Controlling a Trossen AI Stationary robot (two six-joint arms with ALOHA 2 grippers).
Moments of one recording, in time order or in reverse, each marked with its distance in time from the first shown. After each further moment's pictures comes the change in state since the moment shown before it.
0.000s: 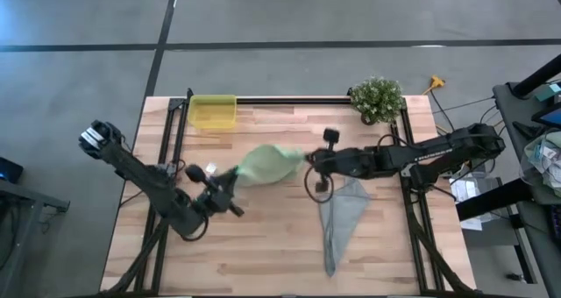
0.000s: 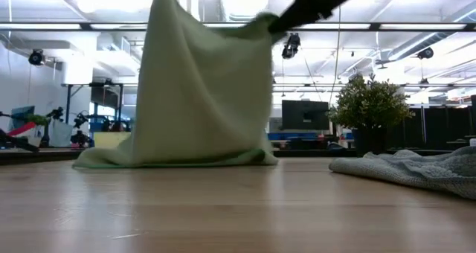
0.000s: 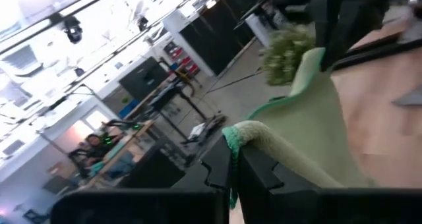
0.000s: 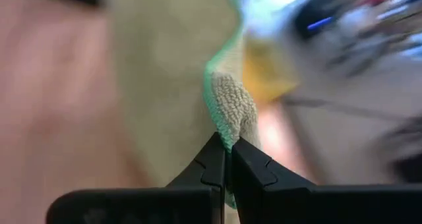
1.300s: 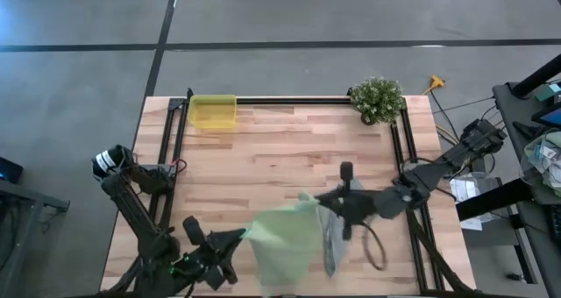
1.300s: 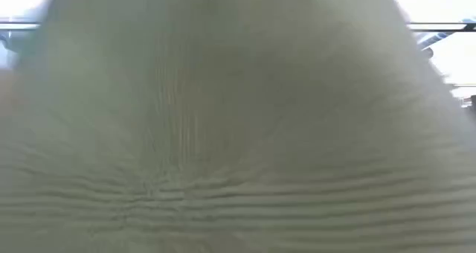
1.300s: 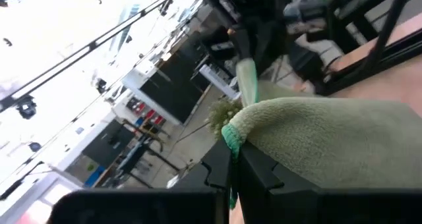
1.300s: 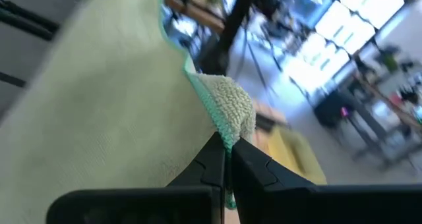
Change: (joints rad) left arm -0.253 0.305 0.494 0.054 -0.002 0.377; right arm 0.401 -0.042 0.143 0.014 0.208 -0.108
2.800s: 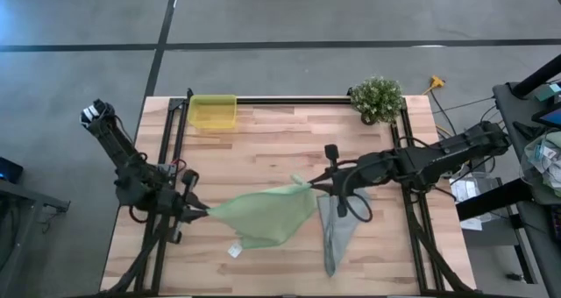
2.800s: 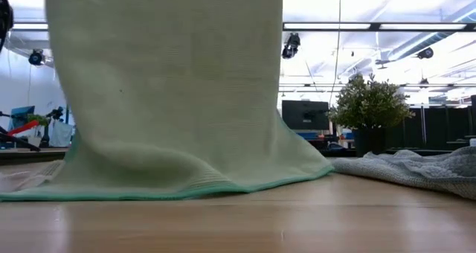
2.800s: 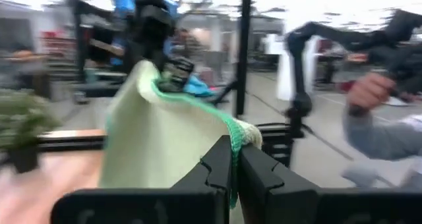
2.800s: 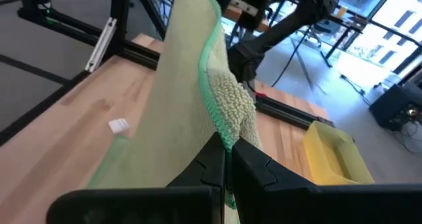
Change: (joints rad) left arm 0.063 -0.898 -0.865 0.026 0.870 -0.829; right arm -0.268 -0.056 -0.062 0.014 -0.444 -0.009
